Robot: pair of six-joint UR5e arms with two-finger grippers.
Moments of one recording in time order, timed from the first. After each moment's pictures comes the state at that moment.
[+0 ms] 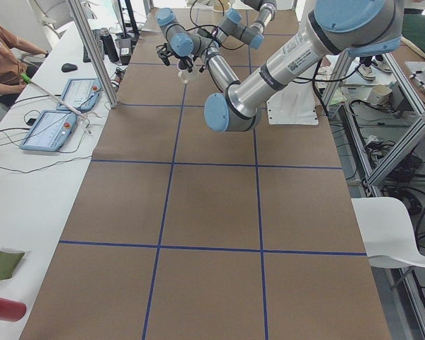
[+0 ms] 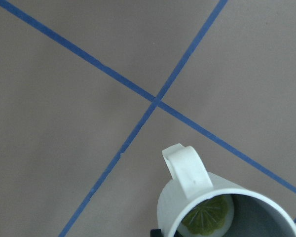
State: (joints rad) left arm -0.81 -2.62 -1.35 -1.56 -2.44 -1.62; right arm 0.49 -1.11 1.81 -0.90 1.36 0.63
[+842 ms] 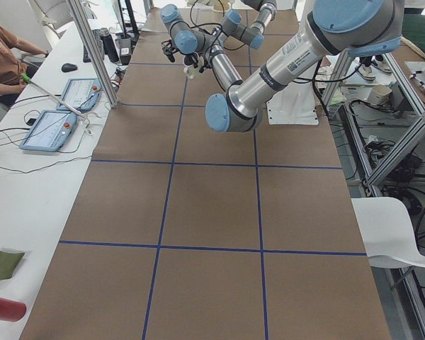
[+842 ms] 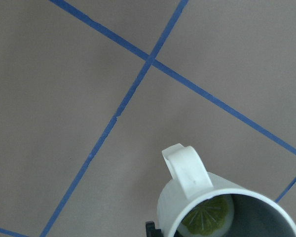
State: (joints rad) left arm -0.79 -2.61 -1.39 -1.55 -2.47 -1.62; right arm 0.49 -1.11 1.81 -0.90 1.36 0.63
